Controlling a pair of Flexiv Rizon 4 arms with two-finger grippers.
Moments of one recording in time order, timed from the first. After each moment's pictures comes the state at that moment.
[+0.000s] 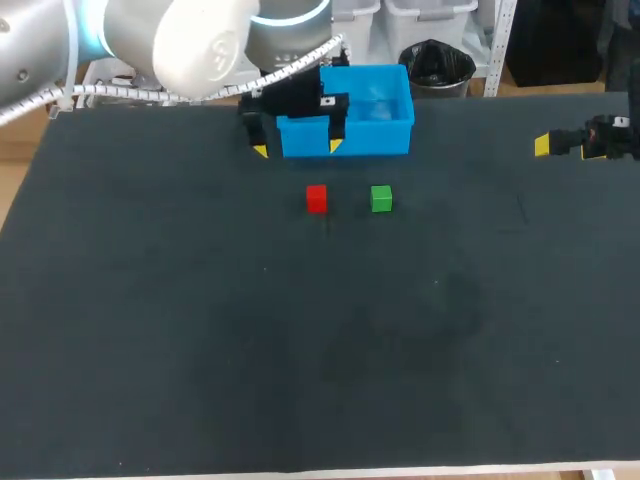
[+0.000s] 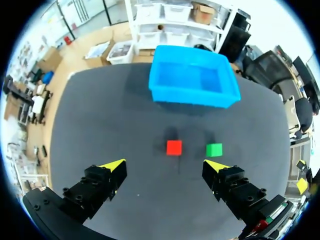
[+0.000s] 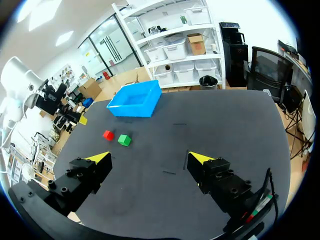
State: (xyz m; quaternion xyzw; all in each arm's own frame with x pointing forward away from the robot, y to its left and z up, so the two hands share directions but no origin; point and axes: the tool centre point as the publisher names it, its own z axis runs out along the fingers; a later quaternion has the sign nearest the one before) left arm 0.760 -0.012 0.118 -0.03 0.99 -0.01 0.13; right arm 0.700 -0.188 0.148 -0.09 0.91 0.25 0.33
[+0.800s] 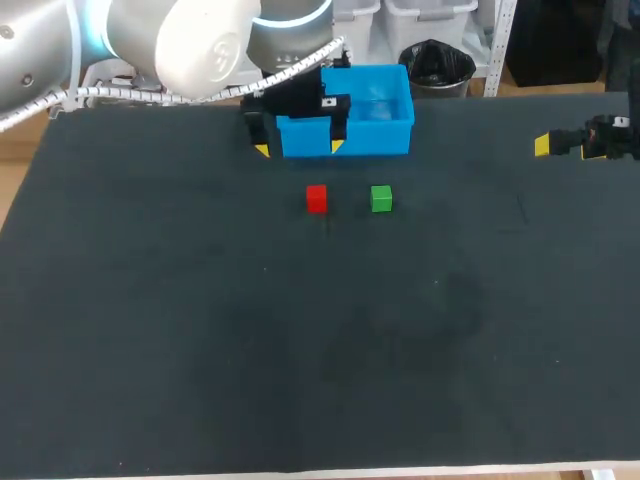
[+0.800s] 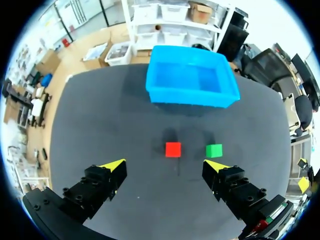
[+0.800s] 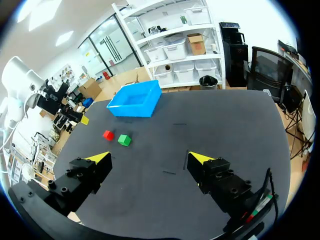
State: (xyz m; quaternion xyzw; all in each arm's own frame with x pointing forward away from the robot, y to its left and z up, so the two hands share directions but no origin) left arm 0.763 -0.014 0.116 -0.02 0.99 0.00 0.13; right arm 0.700 -0.188 0.148 -0.09 0.91 0.25 0.33
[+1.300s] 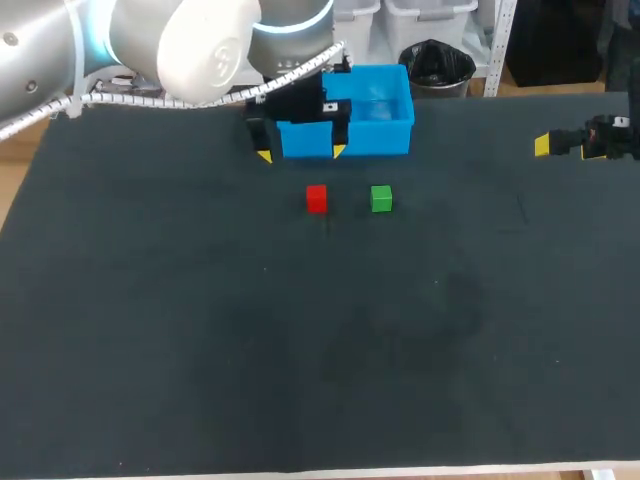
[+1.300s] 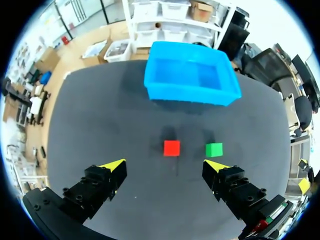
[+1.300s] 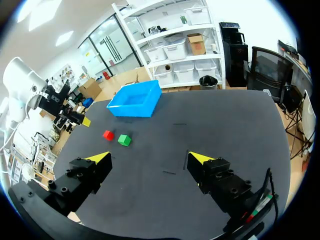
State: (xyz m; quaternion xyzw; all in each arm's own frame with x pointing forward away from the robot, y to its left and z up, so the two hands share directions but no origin) left arm 0.762 -0.017 0.104 -0.02 0.99 -0.01 0.12; right arm 0.700 -0.188 0.148 -0.09 0.91 0.25 0.33
